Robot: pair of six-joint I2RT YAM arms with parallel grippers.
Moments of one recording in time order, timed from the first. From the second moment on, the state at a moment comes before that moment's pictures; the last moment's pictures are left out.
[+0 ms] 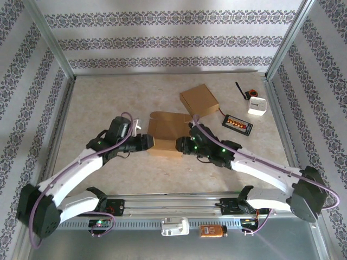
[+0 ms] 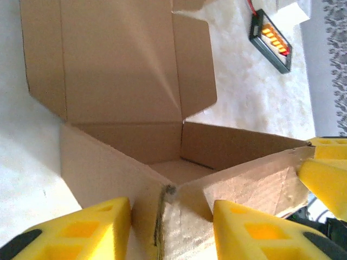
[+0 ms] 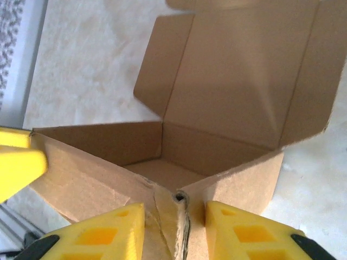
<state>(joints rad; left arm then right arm) -0.49 1.03 0.70 -0.43 0.38 -0.68 0.90 1.15 0.77 -0.33 0.00 0.88</state>
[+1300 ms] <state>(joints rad) -0.05 1.37 0.89 -0.32 0.35 -0.62 0.51 1.55 0.99 -0.11 -0.16 0.62</state>
